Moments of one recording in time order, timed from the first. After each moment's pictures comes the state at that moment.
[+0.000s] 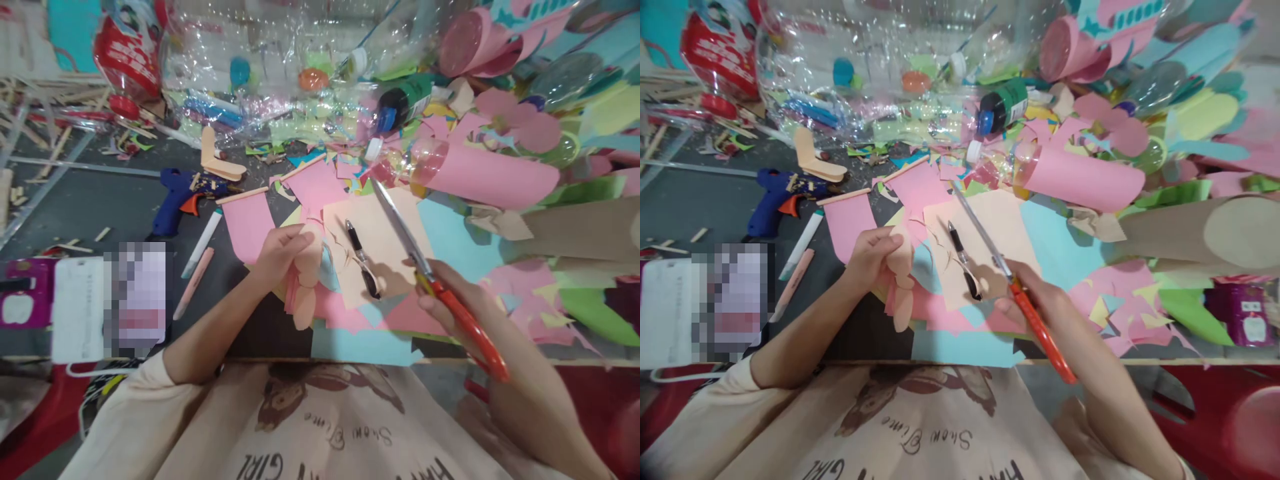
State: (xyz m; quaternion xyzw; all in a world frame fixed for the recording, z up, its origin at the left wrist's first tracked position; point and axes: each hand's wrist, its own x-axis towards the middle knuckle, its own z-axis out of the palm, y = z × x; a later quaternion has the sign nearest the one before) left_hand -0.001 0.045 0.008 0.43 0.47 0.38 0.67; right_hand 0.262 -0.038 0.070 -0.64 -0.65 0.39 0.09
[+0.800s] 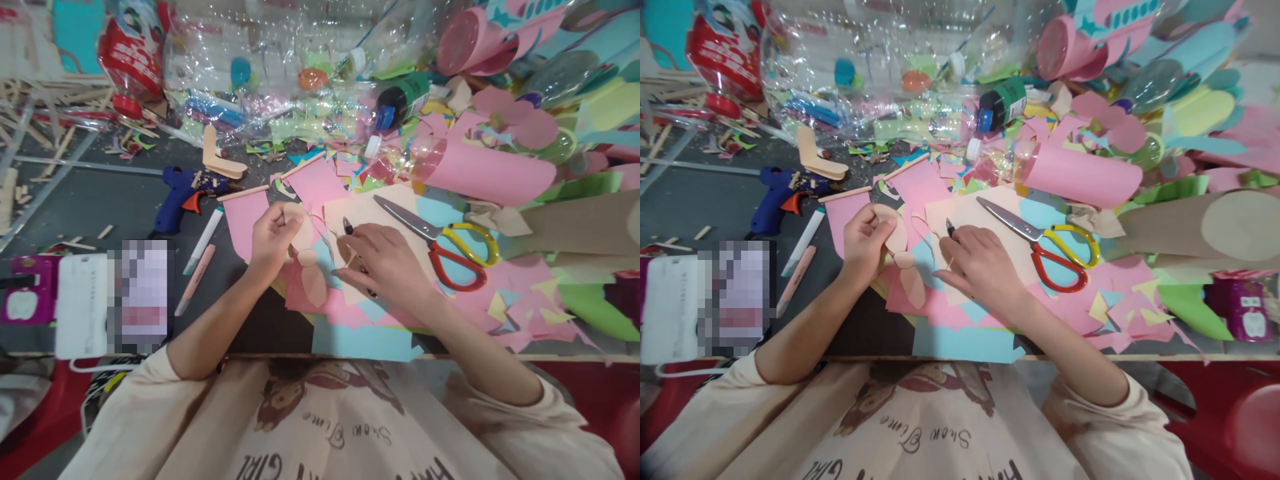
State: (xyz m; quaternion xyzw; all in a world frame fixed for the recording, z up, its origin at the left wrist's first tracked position) left_hand -0.003 0.053 -0.013 0.45 0.48 0.52 0.54; right_hand 0.205 0.013 0.026 -0.45 -0.88 0.08 0.12
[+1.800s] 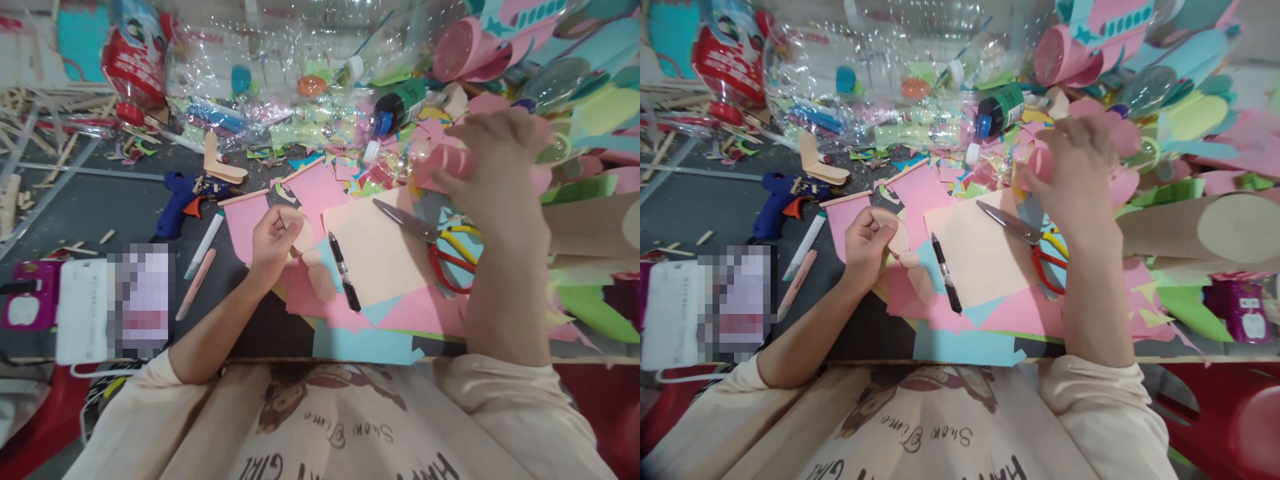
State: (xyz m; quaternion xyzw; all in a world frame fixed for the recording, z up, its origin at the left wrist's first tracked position) left_hand 0.001 0.054 -0.011 0.43 0.50 0.51 0.56; right_hand 0.272 0.104 0.071 -0.71 -0.70 0.02 0.11
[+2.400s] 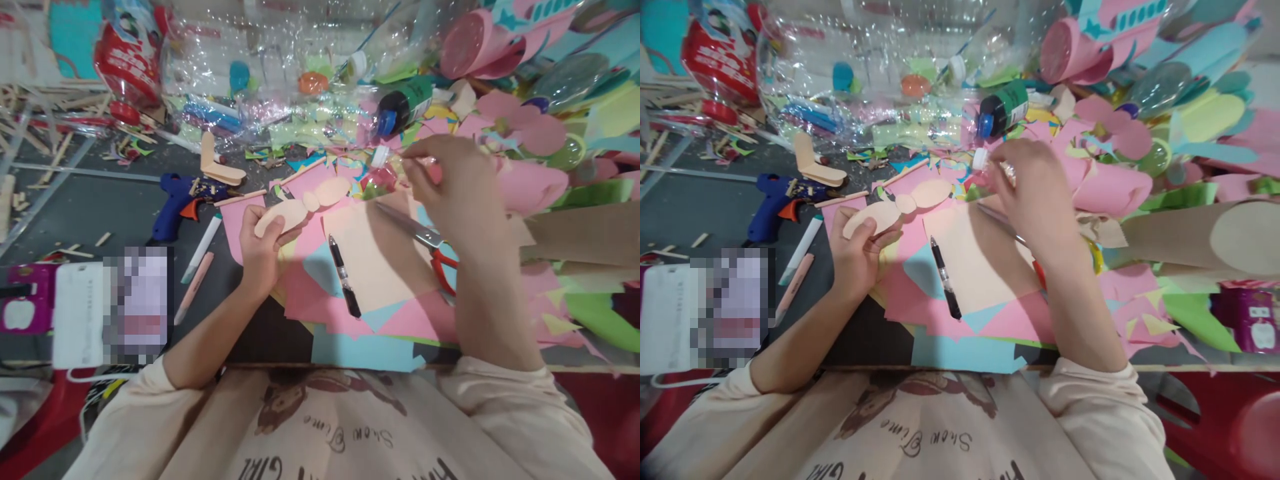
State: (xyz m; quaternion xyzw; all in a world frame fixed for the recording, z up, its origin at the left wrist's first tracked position) left_hand -0.002 0.051 -0.005 0.31 0.52 0.56 0.56; right_hand 0.228 0.095 0.075 -0.64 -0.74 0.12 0.18
